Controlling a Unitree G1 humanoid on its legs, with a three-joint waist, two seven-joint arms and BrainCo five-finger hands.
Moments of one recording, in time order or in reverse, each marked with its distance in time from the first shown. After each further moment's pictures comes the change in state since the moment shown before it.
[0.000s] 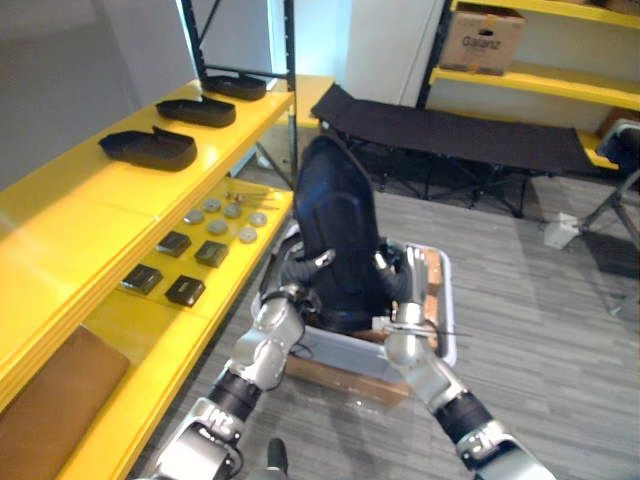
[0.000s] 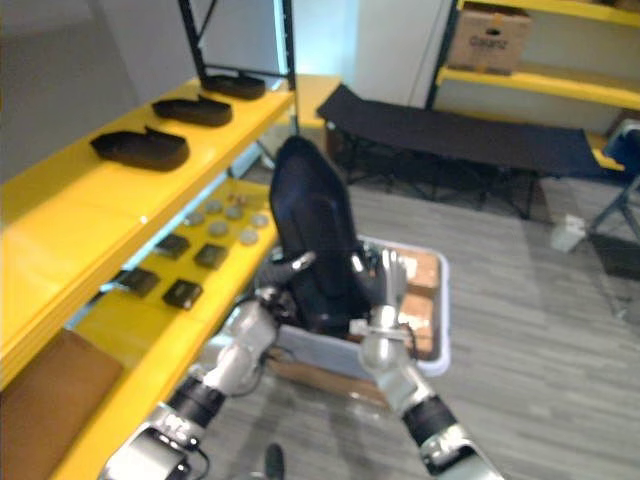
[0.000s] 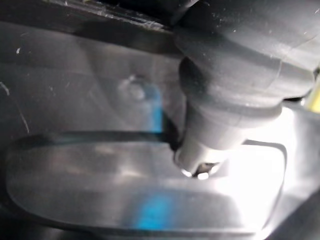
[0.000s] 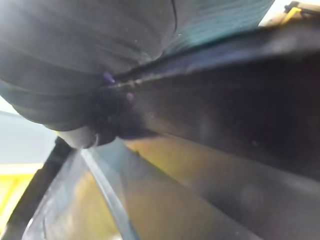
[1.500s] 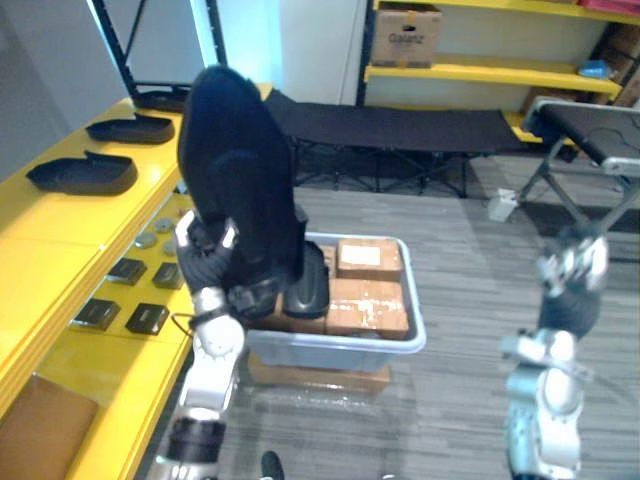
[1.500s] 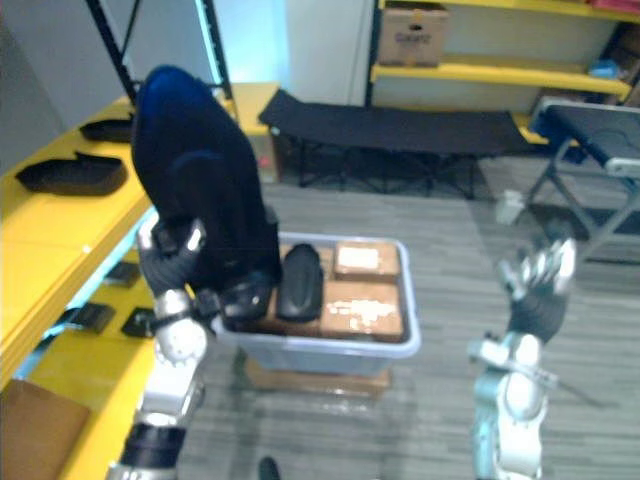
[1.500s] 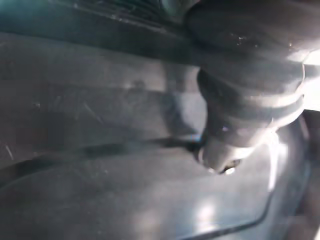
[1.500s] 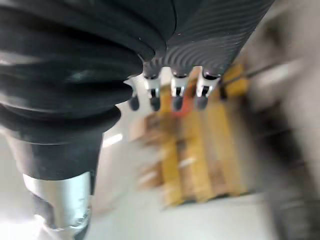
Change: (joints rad) left arm 0.418 -0.071 0.254 -0.456 0.887 -0.285 0.241; right arm 0.602 0.140 -0.612 -0.435 0.947 -0.152 0.621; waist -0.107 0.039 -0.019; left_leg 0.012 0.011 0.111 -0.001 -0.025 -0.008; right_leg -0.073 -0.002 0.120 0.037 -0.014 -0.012
